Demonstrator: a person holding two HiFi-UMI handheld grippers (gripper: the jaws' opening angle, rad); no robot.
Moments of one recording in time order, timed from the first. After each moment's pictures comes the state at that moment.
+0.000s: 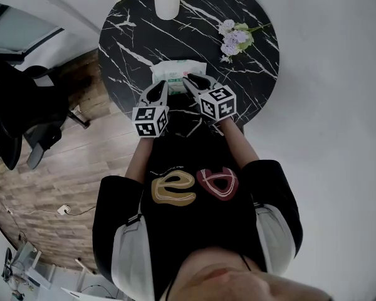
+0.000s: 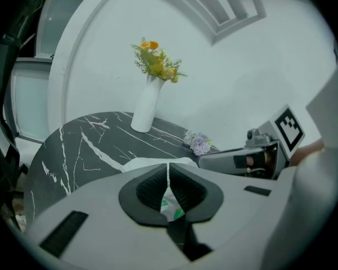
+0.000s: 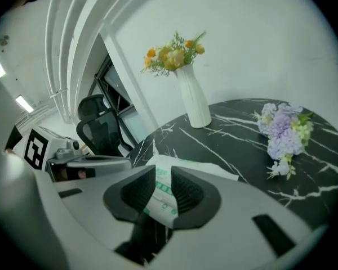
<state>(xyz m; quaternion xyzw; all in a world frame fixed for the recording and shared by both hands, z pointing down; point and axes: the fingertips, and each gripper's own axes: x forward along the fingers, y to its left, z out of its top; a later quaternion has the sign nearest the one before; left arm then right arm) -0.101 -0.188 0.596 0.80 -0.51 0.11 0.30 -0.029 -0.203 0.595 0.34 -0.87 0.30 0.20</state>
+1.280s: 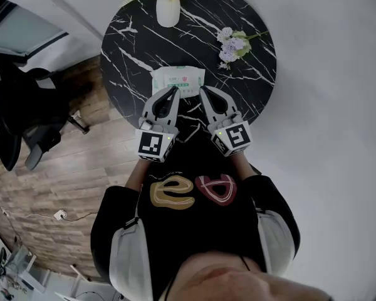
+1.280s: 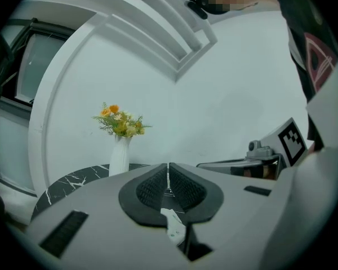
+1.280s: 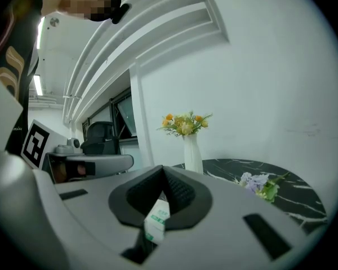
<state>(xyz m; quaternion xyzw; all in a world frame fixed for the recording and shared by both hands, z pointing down) -0.065 -0.167 0.450 0.87 -0.49 0.01 0.10 0.007 -0.171 0.455 0.42 -0.90 0.11 0.05</state>
